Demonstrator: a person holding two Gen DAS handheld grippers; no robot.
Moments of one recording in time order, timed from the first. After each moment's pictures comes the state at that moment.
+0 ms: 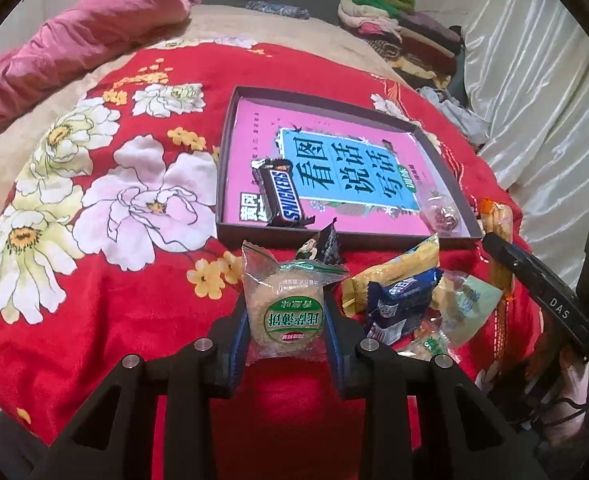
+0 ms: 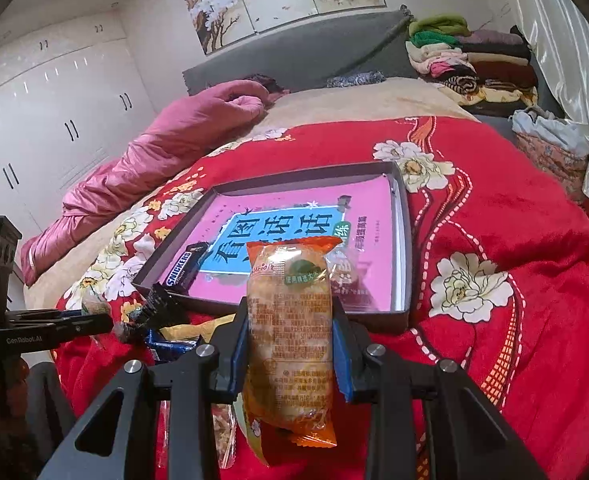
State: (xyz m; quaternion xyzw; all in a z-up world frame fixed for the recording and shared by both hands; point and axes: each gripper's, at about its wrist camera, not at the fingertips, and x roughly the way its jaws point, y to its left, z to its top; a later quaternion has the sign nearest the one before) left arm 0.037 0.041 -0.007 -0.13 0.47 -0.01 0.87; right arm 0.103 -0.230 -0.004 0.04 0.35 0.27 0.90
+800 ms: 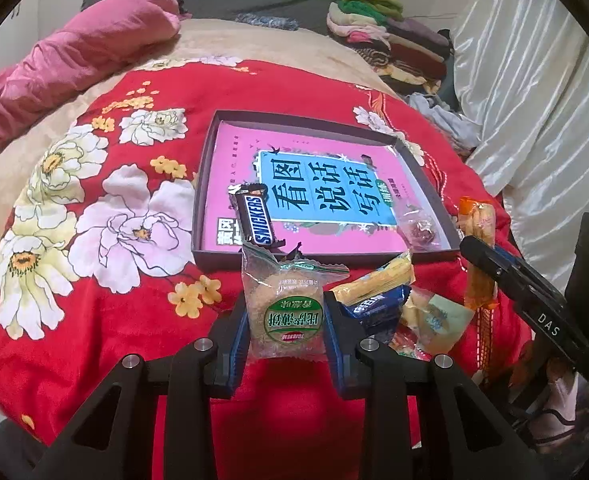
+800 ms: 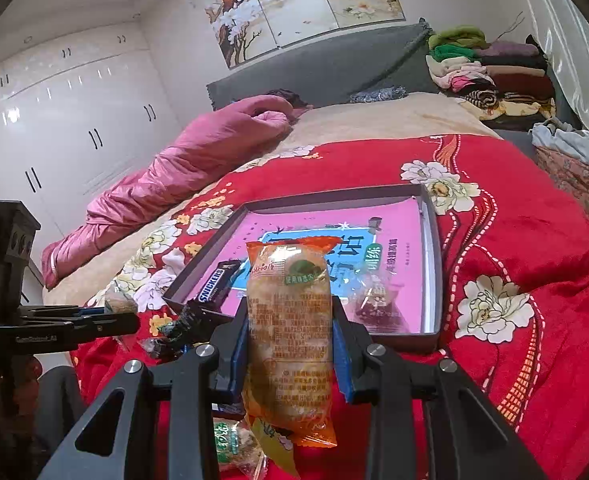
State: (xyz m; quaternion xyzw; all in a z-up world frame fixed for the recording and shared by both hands) left arm 0.041 0.024 0.015 -0.12 0.46 -0.01 0.88; right arm 0.098 -0.222 0.008 0.05 0.32 0.31 0.89
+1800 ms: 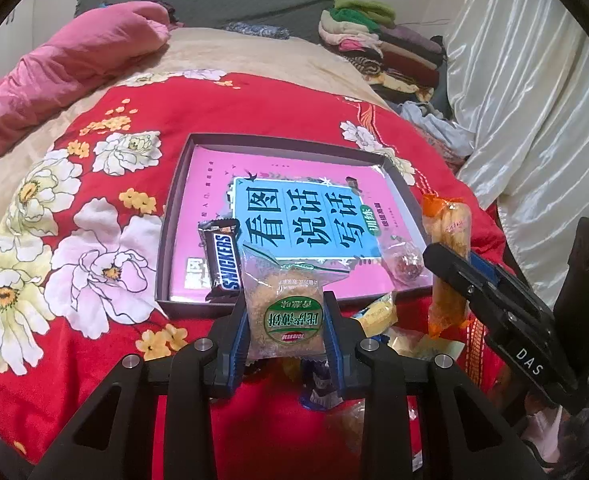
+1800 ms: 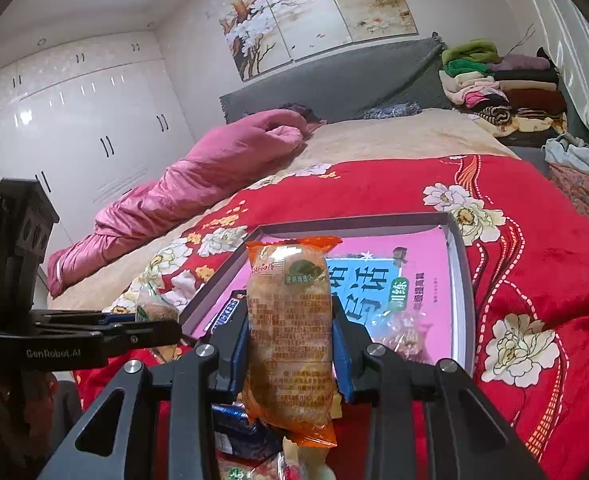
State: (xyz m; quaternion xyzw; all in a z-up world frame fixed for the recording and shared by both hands) left arm 0.077 0.007 0.021 -0.12 0.44 -0.02 0.89; right arm 0.116 -0.198 0.016 0.06 0.29 0.33 0.90
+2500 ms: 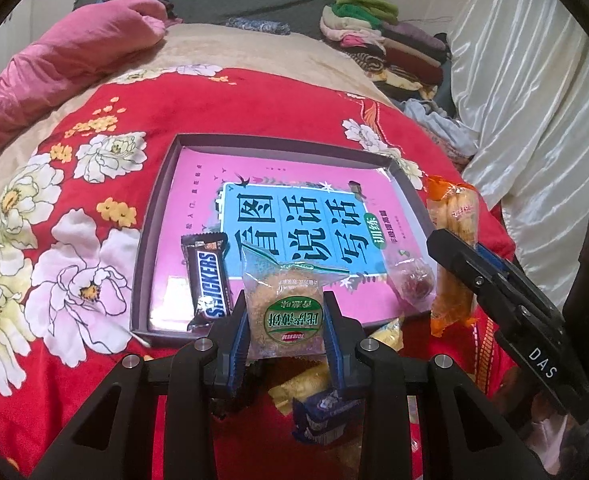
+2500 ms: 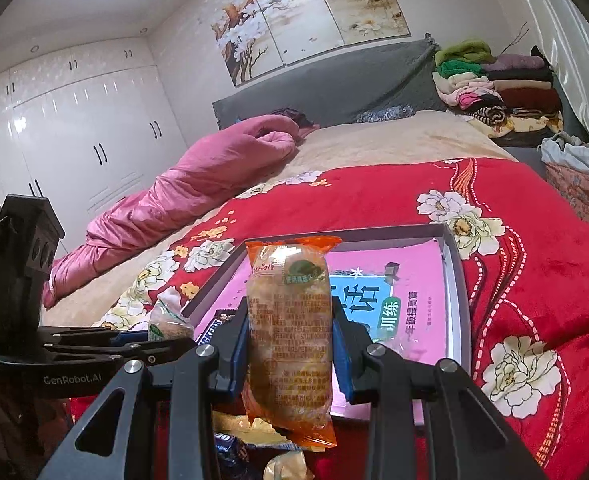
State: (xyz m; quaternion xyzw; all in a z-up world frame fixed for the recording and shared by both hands) left arm 0.109 0.000 0.008 -0.12 0.45 -0.02 0.89; right arm 0.142 -0.196 0.016 0.06 0.28 0.32 0.90
